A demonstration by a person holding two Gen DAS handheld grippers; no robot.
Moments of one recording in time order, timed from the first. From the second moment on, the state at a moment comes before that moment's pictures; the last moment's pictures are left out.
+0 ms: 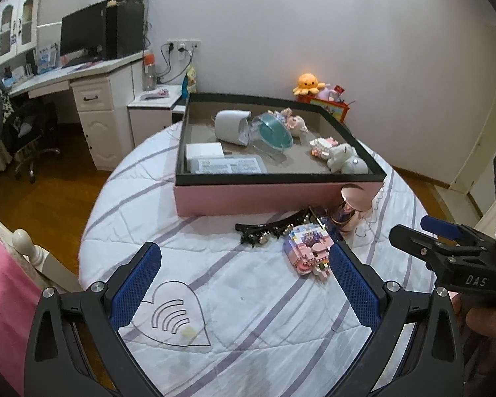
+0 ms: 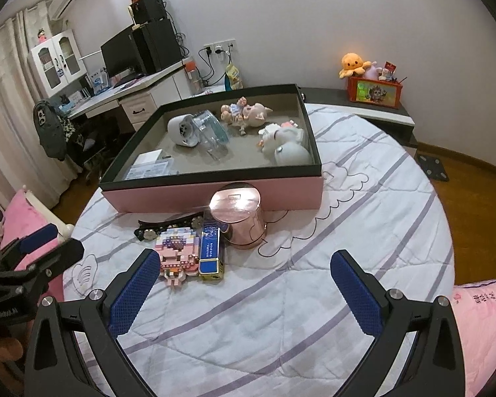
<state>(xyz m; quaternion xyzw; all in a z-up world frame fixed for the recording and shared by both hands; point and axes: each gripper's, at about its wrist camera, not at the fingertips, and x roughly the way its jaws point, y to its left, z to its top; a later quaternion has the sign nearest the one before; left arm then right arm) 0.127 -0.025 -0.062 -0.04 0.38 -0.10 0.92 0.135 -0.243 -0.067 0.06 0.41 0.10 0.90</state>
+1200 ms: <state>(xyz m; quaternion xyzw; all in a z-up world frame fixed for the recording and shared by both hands) 0.183 -0.095 -0.128 -0.02 0.45 -0.11 0.88 0.204 -0.252 -0.112 0.09 0.43 0.17 0.88</state>
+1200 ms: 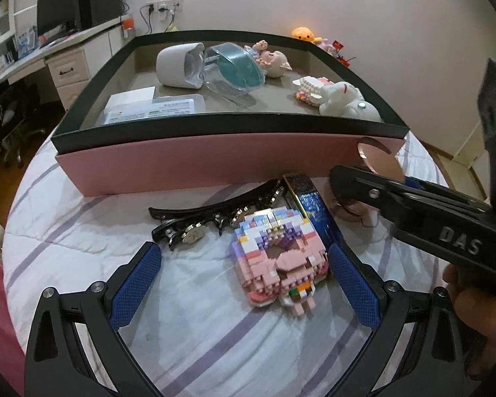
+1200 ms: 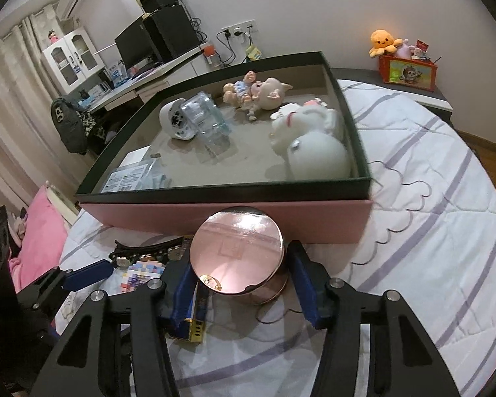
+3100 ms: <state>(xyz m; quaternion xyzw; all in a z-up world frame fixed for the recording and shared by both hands) 0.162 -0.054 -0.098 -0.05 0.41 -0.15 0.90 0.186 -0.248 -0.088 0.07 0.42 0.14 0.89</state>
